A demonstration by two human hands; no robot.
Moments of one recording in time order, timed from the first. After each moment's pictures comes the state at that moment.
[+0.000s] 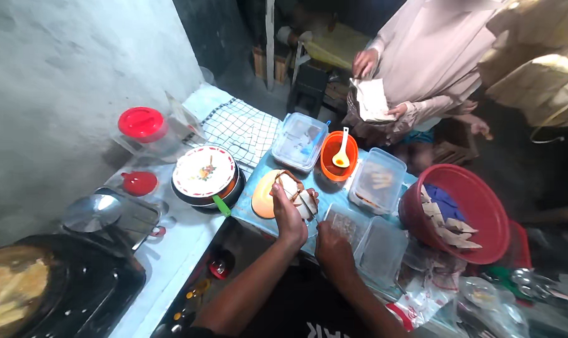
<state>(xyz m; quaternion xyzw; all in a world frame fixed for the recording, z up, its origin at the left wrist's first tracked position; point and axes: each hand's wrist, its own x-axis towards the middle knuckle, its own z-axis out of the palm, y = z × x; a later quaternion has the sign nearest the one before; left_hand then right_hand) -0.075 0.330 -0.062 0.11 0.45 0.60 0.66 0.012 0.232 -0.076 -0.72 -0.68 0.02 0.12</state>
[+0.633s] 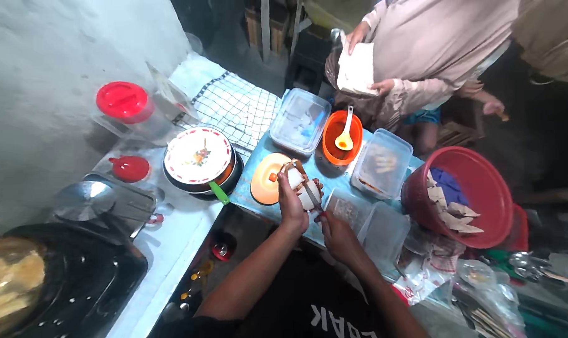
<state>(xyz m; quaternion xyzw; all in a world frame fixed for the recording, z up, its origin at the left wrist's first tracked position) -0.075 0.336 -0.102 0.10 0.44 0.52 0.72 0.043 0.252 -0.069 -0.69 -0.60 0.40 0.07</state>
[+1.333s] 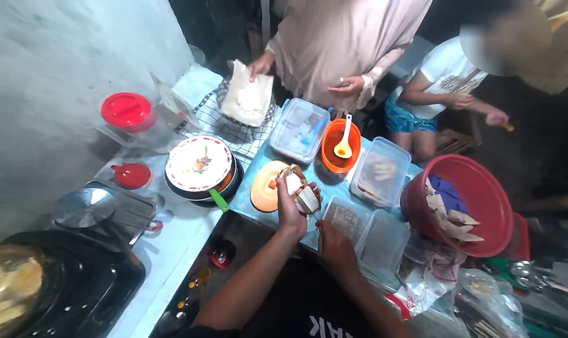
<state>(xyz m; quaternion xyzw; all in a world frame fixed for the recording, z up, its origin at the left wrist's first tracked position) -0.079 0.342 -0.090 0.07 0.43 0.52 0.74 0.023 0.230 -0.095 -0.70 -0.69 0.08 0.15</state>
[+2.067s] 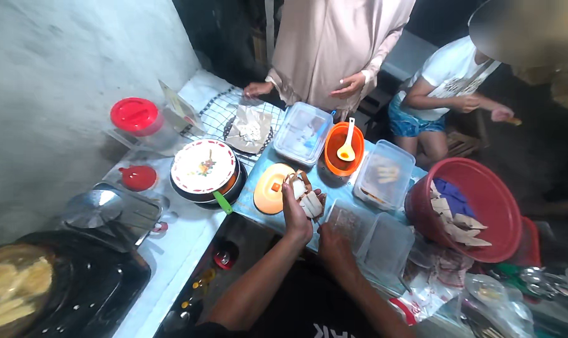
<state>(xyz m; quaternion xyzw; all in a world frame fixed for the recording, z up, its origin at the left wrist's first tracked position) -0.068 0.340 -0.097 0.09 0.46 0.52 0.71 0.016 0.250 -0.080 -0.74 -0.61 0.28 -0.06</state>
